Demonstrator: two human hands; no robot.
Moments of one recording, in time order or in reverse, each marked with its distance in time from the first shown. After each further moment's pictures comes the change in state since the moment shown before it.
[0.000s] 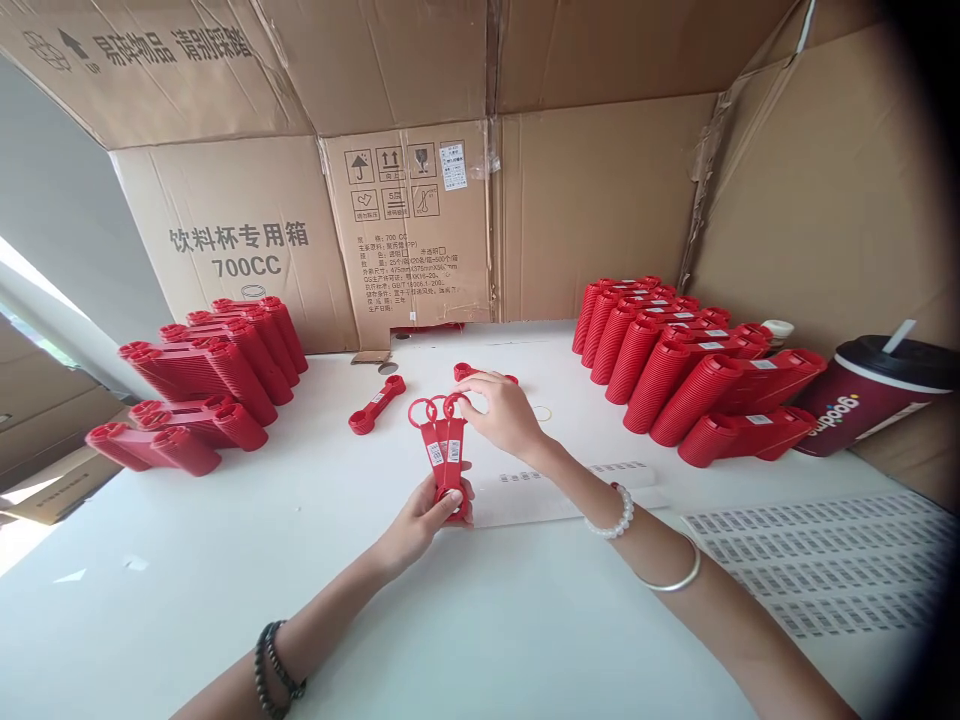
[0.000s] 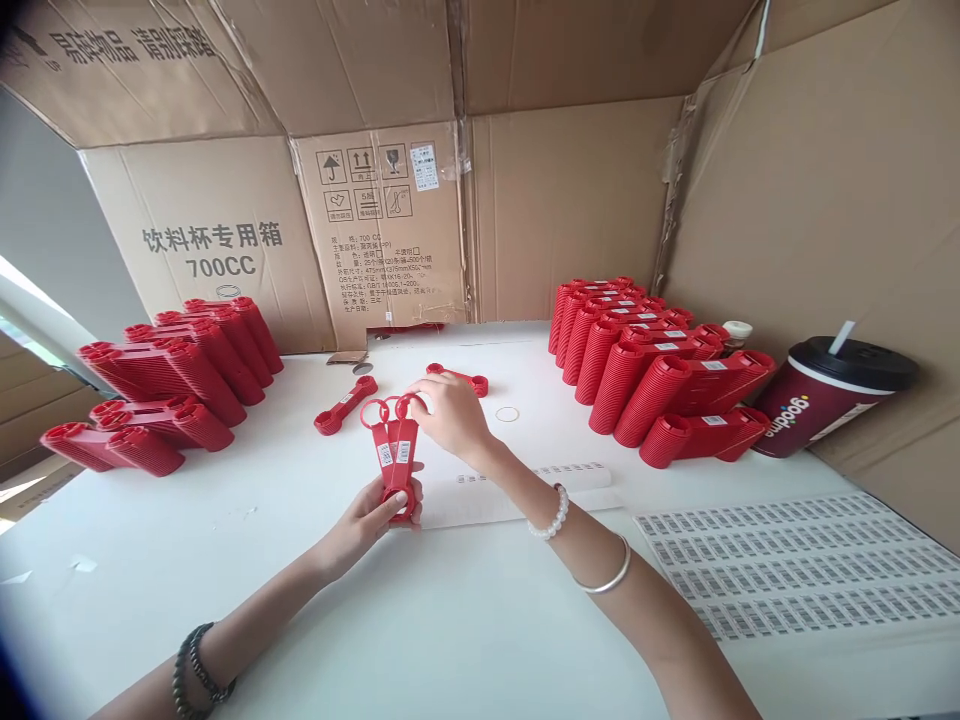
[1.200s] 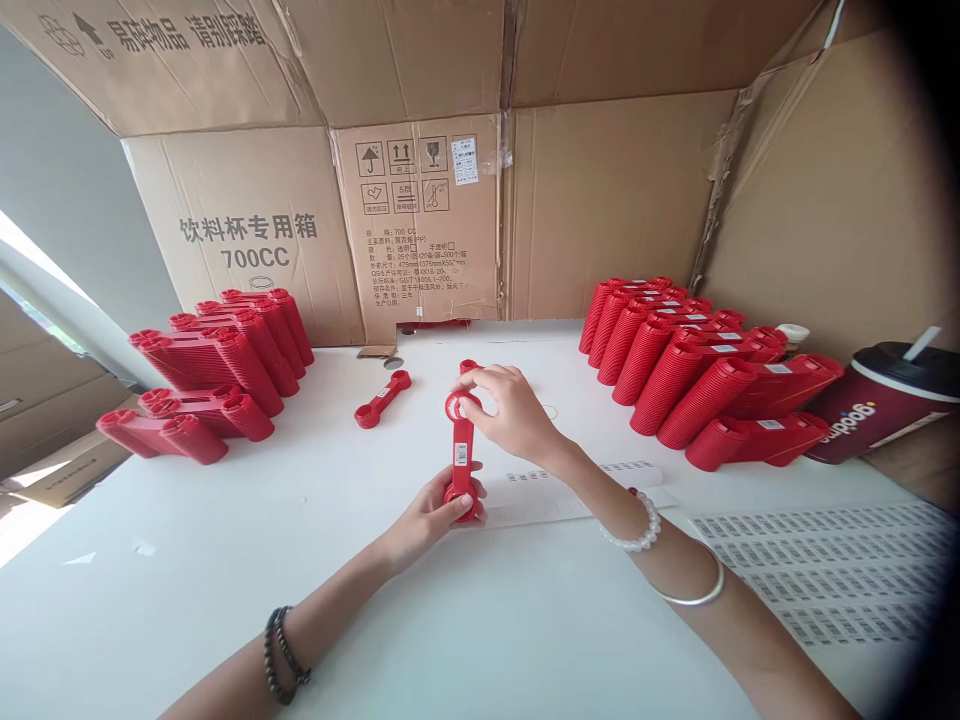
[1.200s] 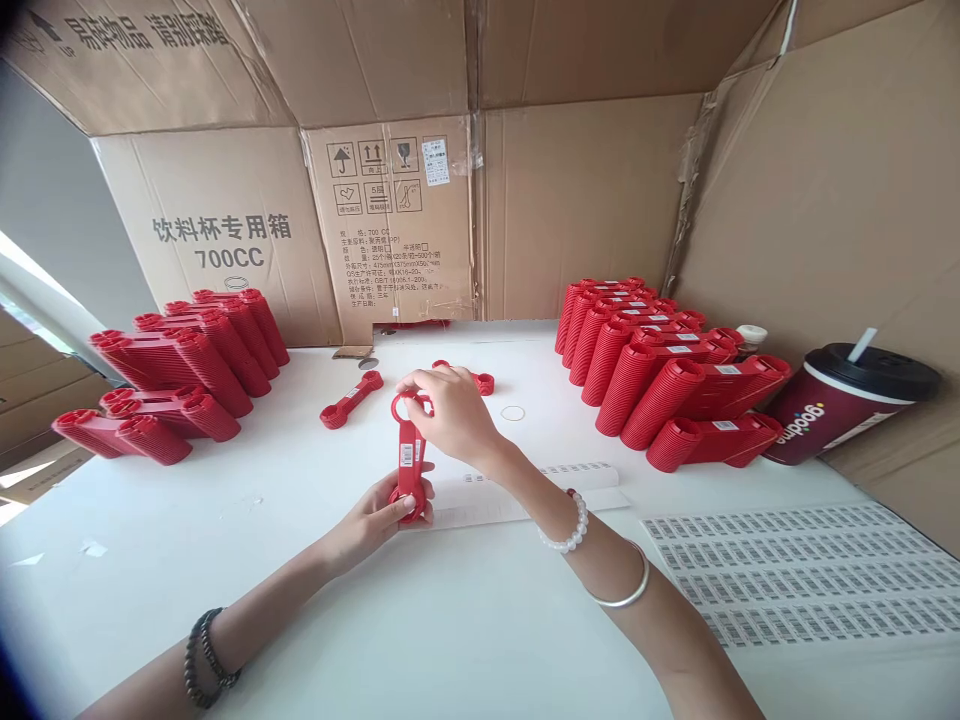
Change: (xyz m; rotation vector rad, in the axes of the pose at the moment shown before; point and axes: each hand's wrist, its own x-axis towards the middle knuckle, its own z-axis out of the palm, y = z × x) left_hand -0.001 -0.006 -0.004 -0.066 -0.099 -0.027; right_hand -0.002 -0.024 -0.012 0.010 -0.038 -0.098
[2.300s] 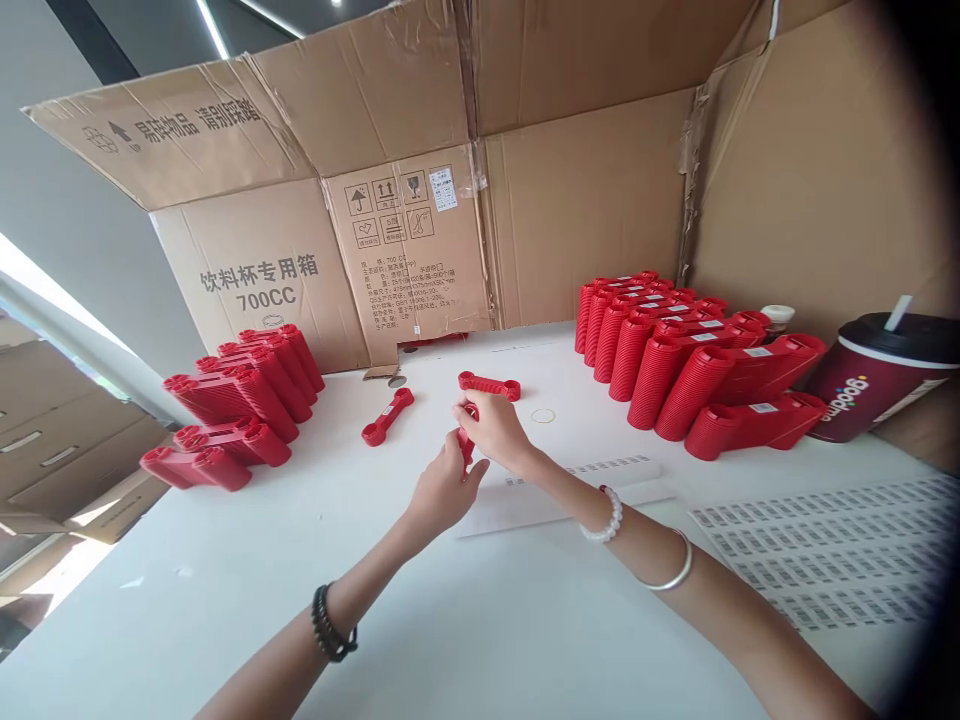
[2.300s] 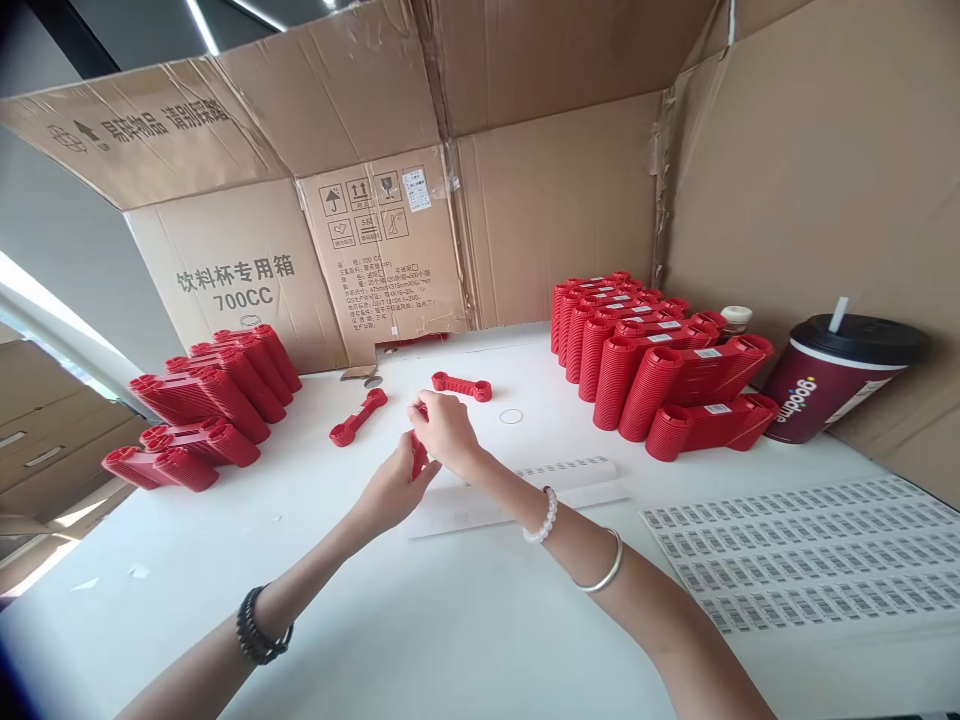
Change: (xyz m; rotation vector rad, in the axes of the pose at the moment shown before) left_hand 0.036 0.043 0.031 1.113 0.428 -0.071; right_hand -0.006 0.013 0.024 0.199 0.032 0.358
